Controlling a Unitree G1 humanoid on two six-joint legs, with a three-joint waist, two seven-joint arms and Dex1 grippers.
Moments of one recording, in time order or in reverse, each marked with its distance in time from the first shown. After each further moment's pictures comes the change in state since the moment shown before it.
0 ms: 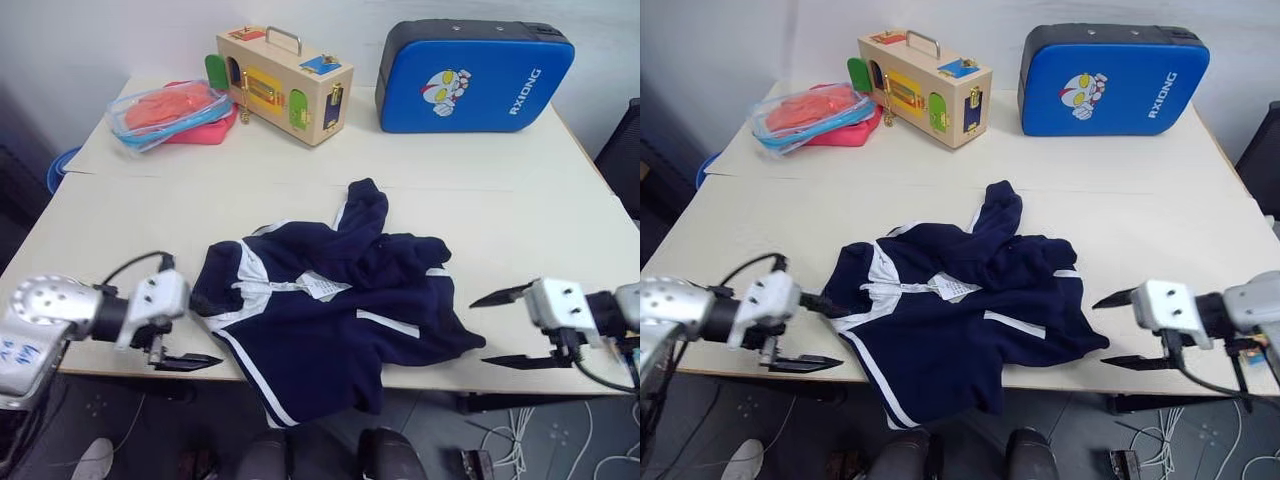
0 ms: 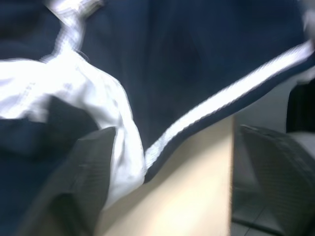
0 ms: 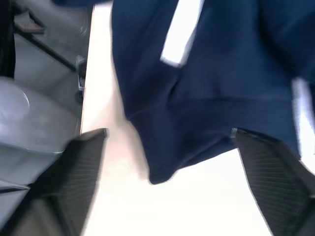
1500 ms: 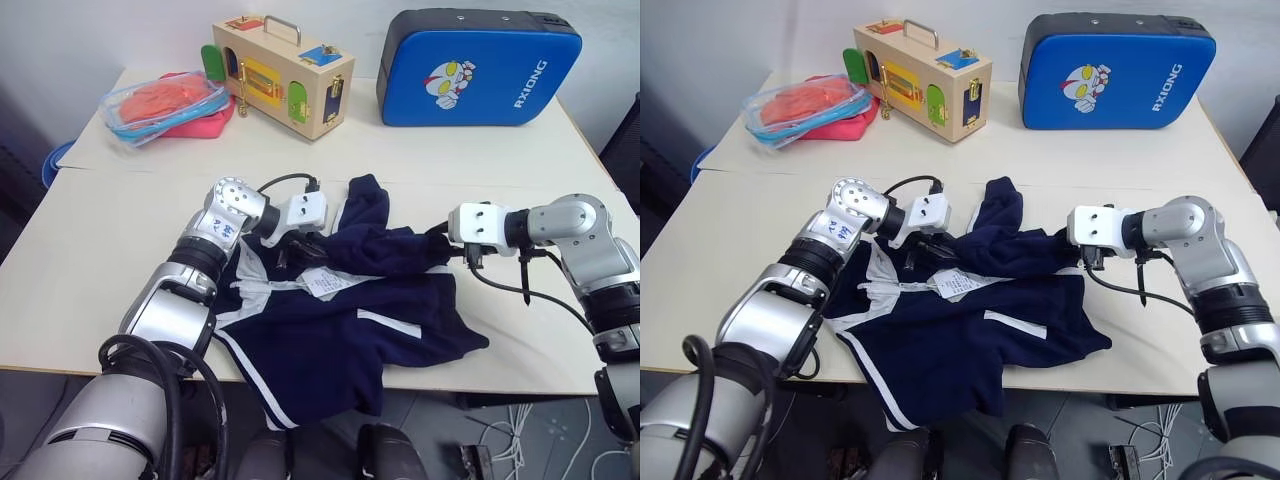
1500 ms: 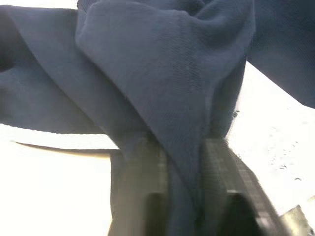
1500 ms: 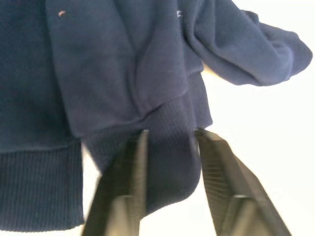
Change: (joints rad) left arm -0.998 -0.732 -0.470 1.271 0.582 -0.626 0.040; right arm -0.709 0.349 0.405 0.660 -0.476 -0.354 -0.178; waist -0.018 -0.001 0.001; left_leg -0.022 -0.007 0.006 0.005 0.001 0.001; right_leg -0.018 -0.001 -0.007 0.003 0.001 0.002
